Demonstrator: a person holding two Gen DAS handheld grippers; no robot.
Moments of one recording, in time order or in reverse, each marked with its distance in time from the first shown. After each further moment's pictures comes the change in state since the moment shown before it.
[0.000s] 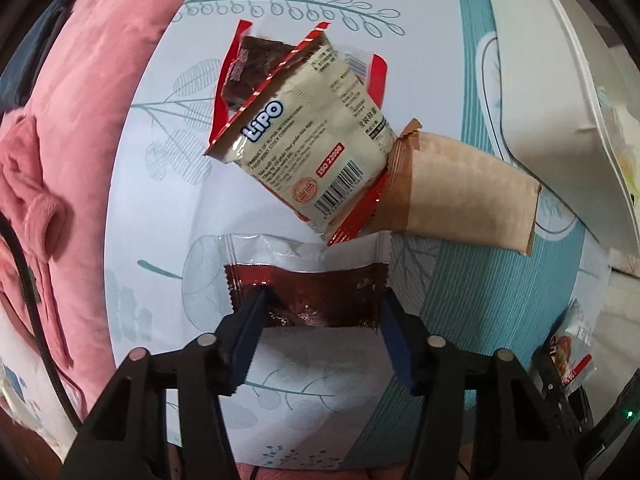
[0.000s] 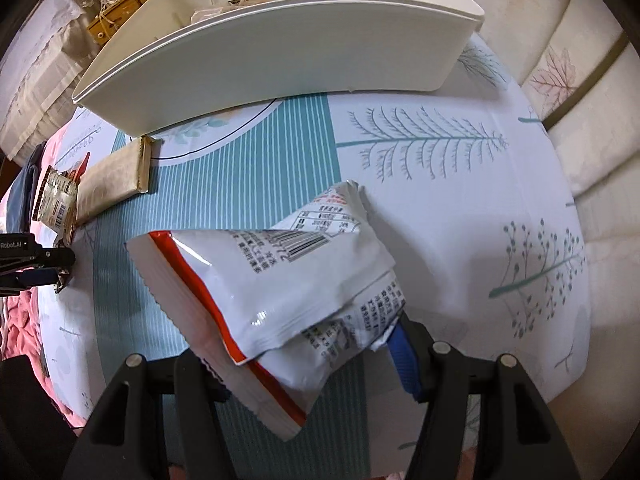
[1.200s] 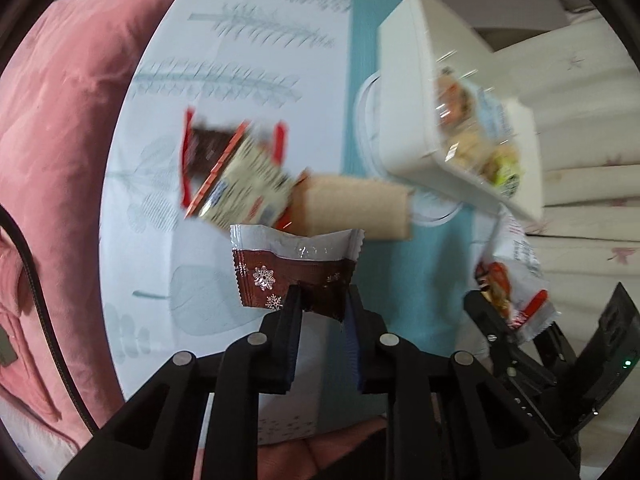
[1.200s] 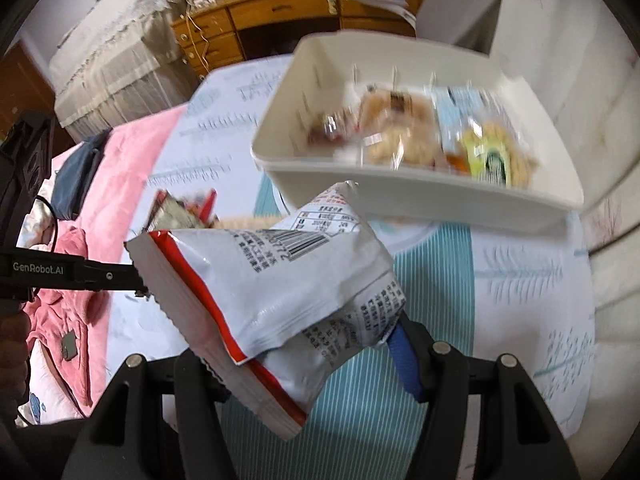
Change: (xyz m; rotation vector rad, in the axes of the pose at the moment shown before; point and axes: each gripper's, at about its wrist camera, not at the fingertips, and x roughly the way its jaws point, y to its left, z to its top) left arm -0.093 0.008 0.004 0.154 -0.065 -0.315; right arm -0.073 0.130 0.054 -0.215 -0.168 0.116
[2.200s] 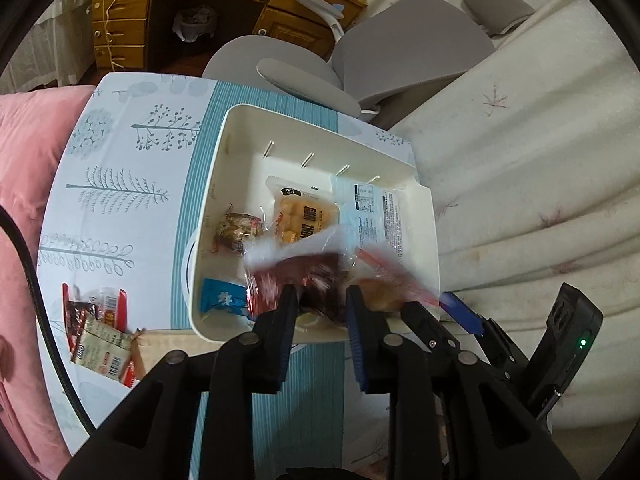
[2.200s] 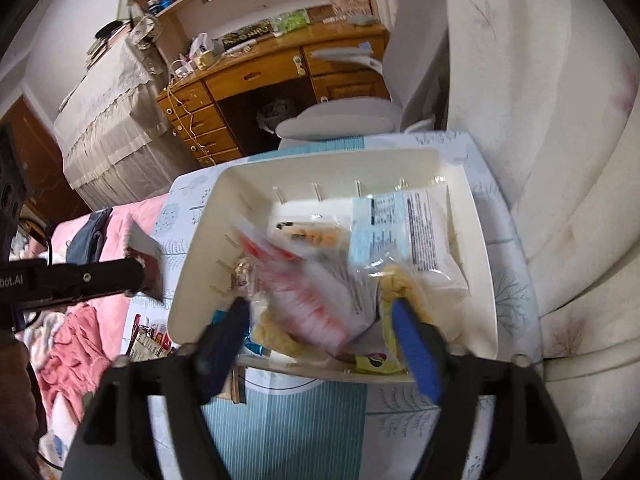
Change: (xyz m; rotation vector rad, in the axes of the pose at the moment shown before) left arm -0.019 -0.187 0.079 0.083 -0.237 -0.059; right arm -0.023 -0.147 0.113 0.110 -0.137 0.091
